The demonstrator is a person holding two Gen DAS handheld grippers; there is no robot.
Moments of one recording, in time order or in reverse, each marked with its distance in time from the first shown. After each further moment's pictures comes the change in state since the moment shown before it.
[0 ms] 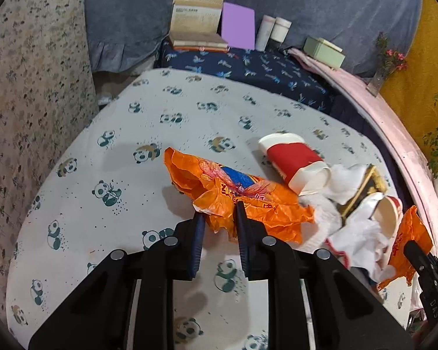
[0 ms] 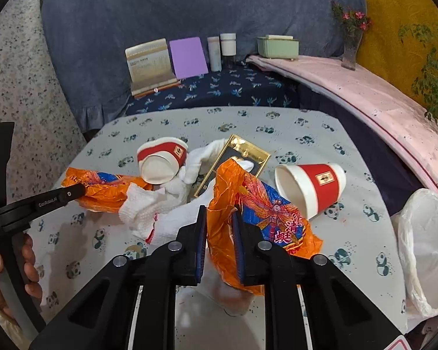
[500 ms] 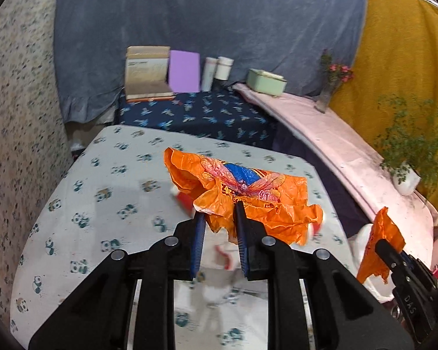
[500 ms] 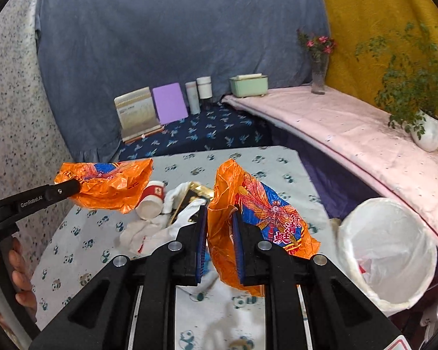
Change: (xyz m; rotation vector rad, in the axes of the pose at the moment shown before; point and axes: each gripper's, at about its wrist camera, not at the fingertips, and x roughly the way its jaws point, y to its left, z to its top) left arm -0.107 -0.099 0.001 0.123 -0.167 -0.156; right arm -0.104 -0.062 0.004 0.088 -0.174 -0.041
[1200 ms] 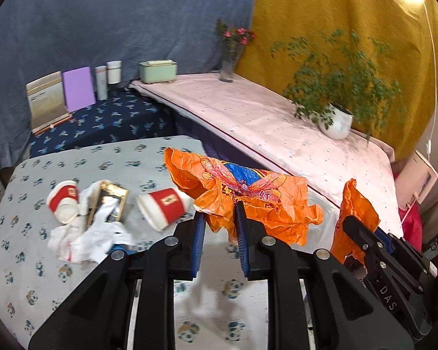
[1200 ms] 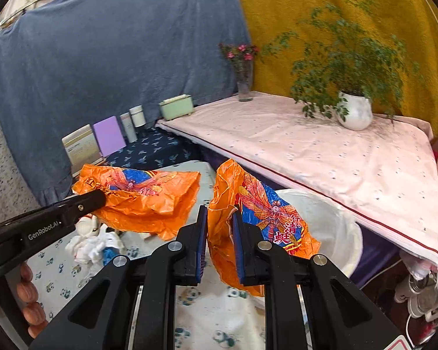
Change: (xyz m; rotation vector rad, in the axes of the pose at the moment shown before) left arm 0.004 -0.222 -0.053 0.298 0.064 -0.253; right arm -0.077 -0.151 -0.018 0.177 -0.084 -0.198
